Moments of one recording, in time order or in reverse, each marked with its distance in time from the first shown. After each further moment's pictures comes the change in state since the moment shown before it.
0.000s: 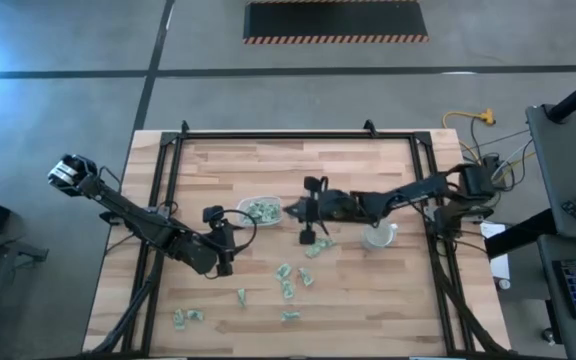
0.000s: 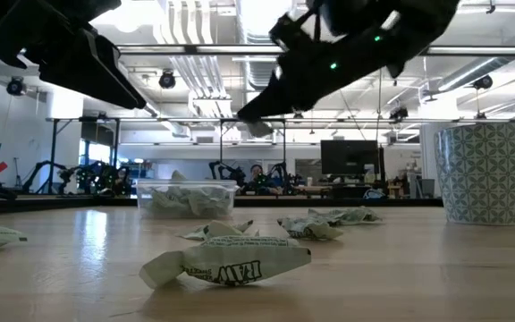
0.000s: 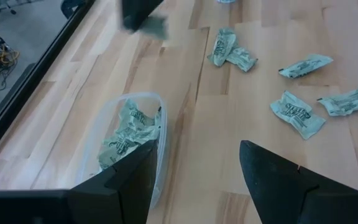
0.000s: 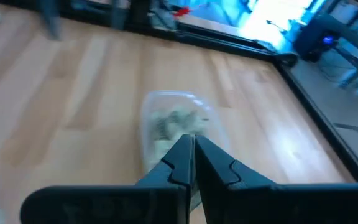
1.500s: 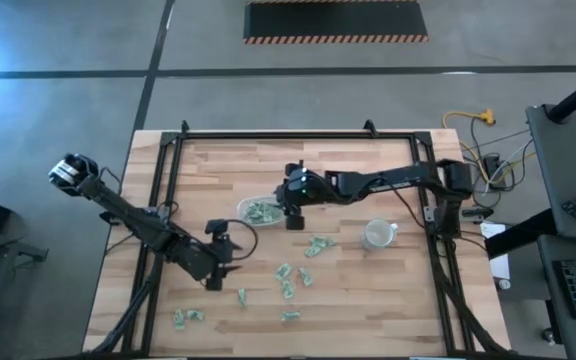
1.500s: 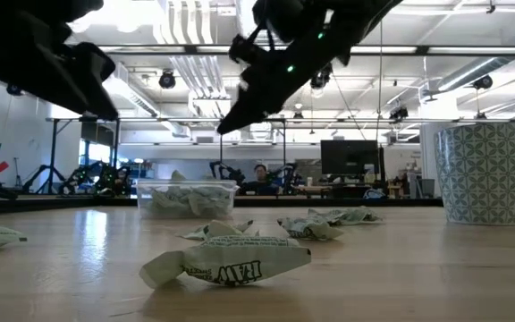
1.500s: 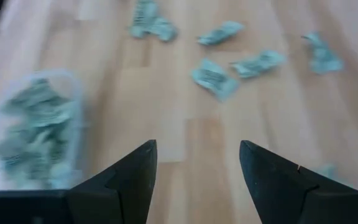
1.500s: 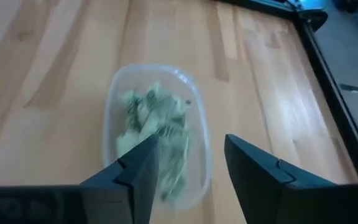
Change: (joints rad) left arm -0.052 0.008 -0.004 -0.011 0.256 -0.024; right arm -0.108 0.143 0.383 -0.502 -0.128 -0.057
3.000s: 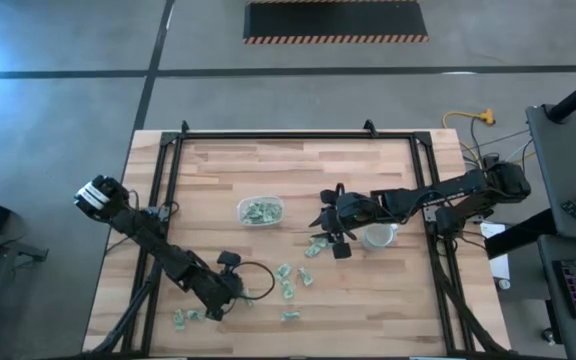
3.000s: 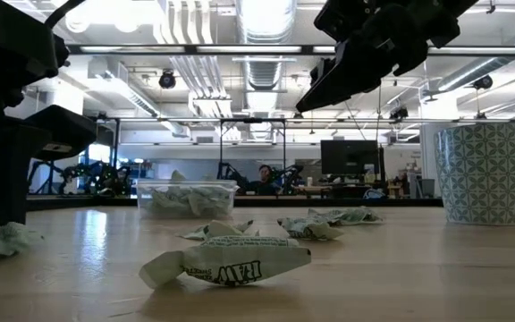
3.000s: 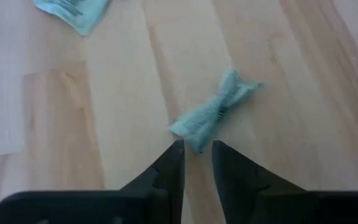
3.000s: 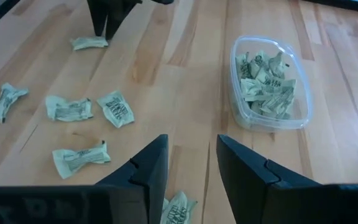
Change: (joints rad) left arm -0.120 0.407 0.017 0.247 0.192 -0.027; right arm 0.163 -0.422 -0.466 0.074 -0.116 0.115
